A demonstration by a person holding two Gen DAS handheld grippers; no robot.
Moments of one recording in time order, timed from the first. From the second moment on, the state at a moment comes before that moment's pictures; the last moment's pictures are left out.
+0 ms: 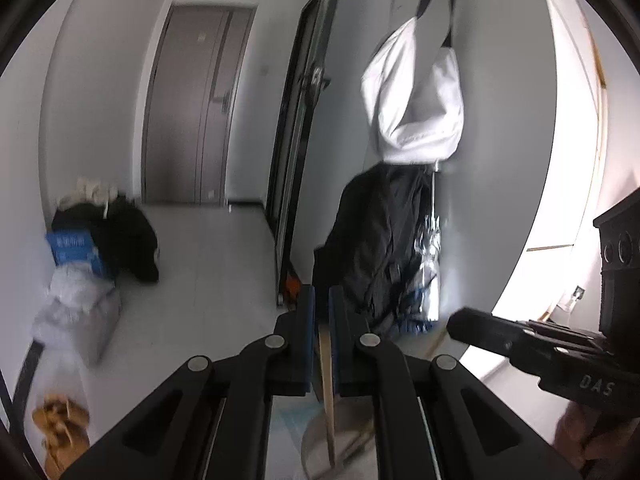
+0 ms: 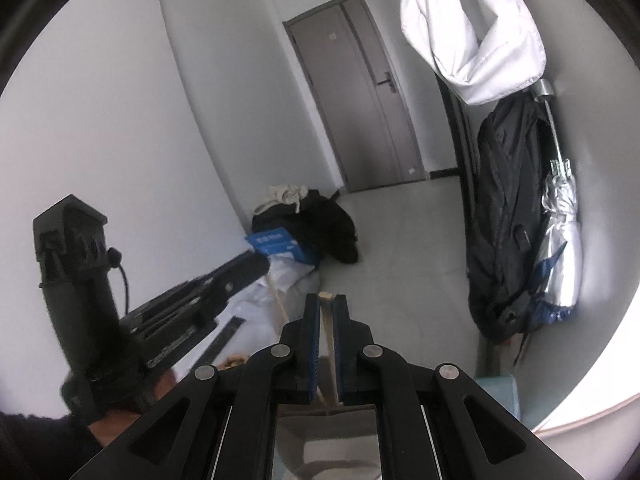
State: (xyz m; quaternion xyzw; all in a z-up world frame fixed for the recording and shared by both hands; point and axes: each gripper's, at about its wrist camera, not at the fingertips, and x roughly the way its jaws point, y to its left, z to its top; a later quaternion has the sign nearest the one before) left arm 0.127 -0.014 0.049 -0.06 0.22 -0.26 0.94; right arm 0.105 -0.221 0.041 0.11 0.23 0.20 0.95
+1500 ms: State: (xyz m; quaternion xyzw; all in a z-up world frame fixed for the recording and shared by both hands) left arm 0.001 0.032 0.005 -0.06 0.31 -0.06 0.95; right arm -0.043 -0.209 -0.060 0.10 0.31 0.13 0.94
